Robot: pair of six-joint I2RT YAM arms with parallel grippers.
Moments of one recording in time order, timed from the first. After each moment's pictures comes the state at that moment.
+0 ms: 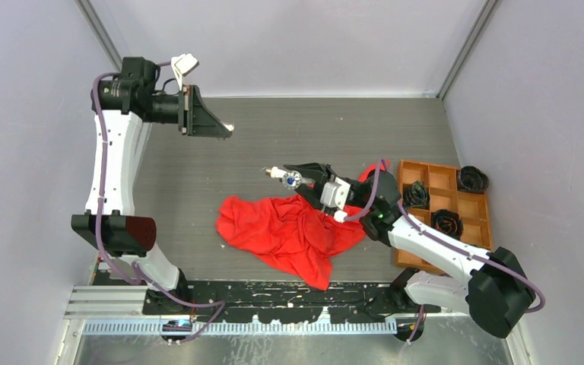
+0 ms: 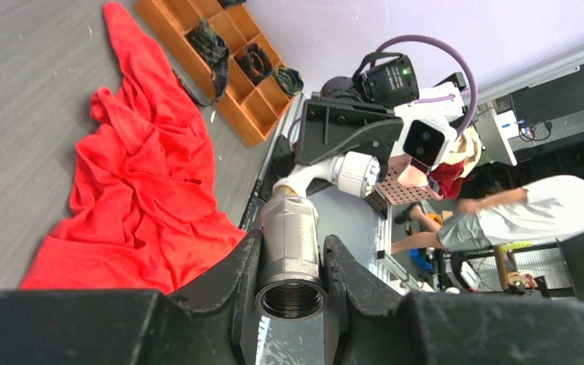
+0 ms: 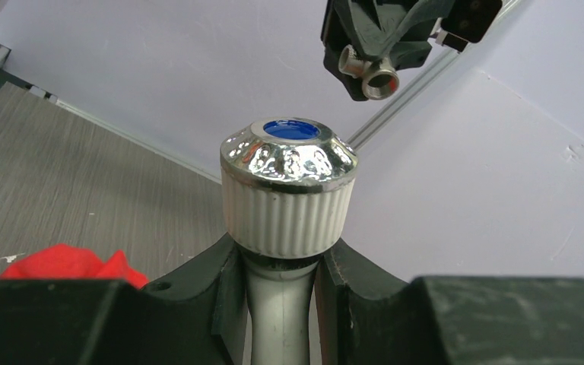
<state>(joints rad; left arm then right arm) -0.02 1.66 2.05 -1.49 1.38 0.23 0.70 1.10 0.61 0.89 -0.71 -0.54</state>
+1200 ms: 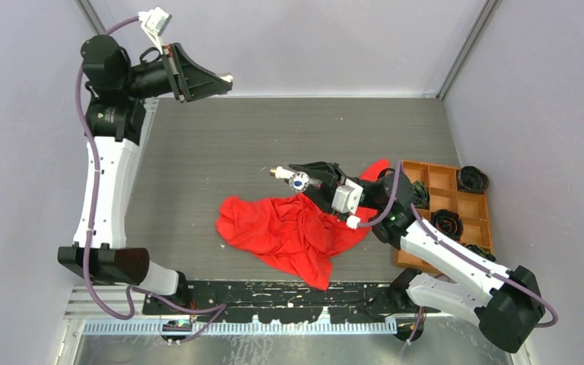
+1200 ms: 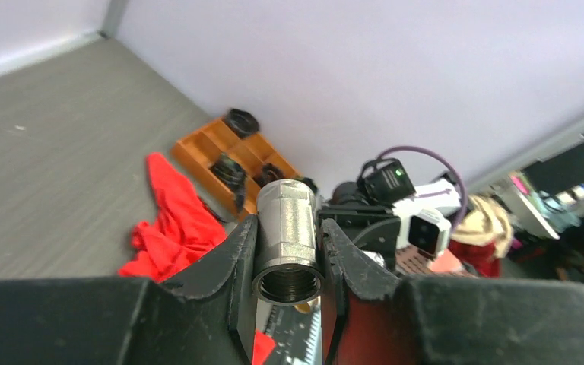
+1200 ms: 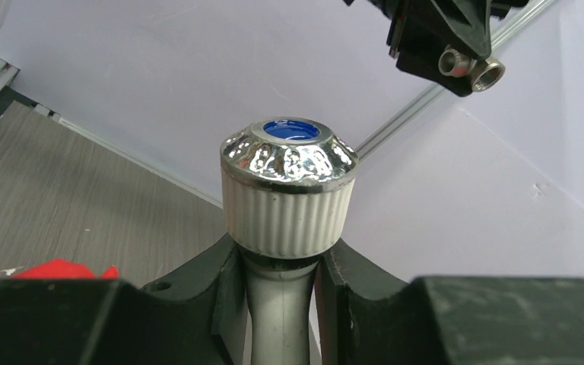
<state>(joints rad) -0.05 1.47 1.89 -0.35 1.18 -0.67 0.70 1.00 0.68 0.76 -0.76 -0.55</state>
